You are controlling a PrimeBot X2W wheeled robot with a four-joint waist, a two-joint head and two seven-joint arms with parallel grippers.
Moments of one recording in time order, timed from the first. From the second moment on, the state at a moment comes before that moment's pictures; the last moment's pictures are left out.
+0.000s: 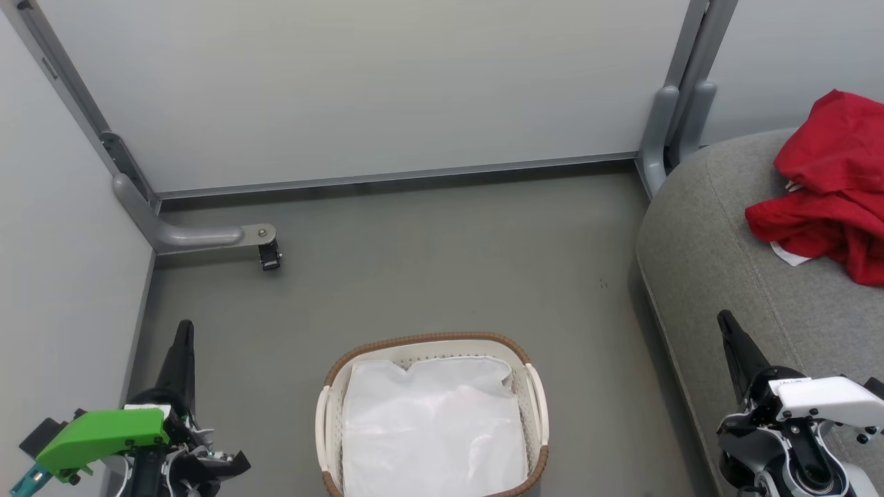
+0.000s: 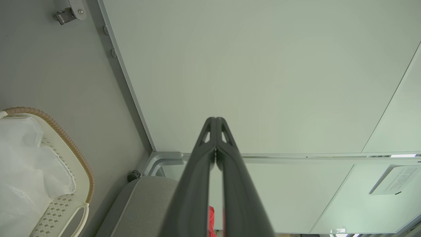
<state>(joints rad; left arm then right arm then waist) -0.10 0.05 0.11 0.25 -1.61 -0.13 0.11 -0.10 -0.06 -0.09 0.24 1.63 0.13 0.10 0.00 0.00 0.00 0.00</state>
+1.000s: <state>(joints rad) -0.10 0.05 0.11 0.25 -1.61 -0.13 0.11 -0.10 -0.06 -0.10 0.24 1.63 0.13 0.11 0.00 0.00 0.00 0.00</state>
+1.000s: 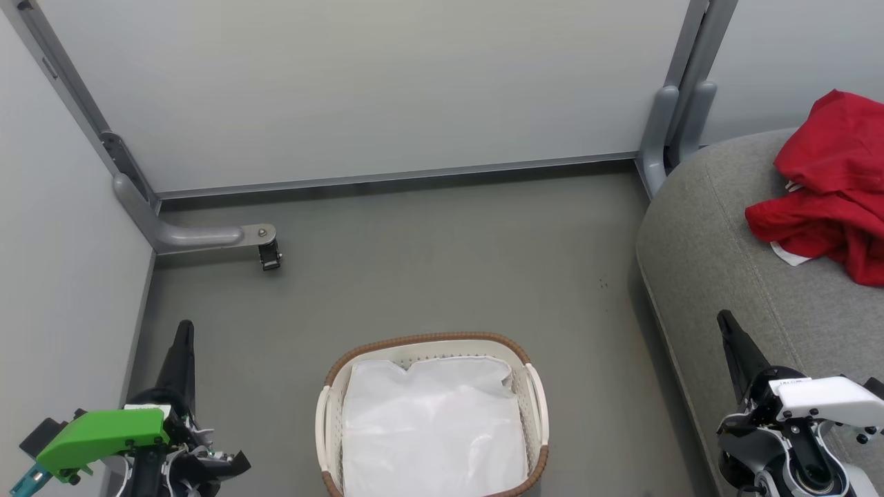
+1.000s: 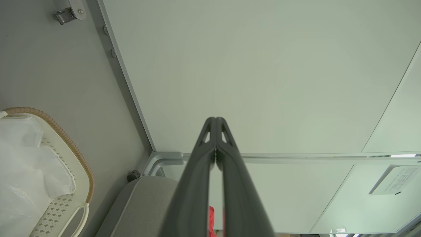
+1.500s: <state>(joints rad) -0.10 0.05 0.11 0.25 -1.61 -0.13 0.11 -0.10 -0.06 -0.10 0.24 1.62 0.13 0.11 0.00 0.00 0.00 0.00</state>
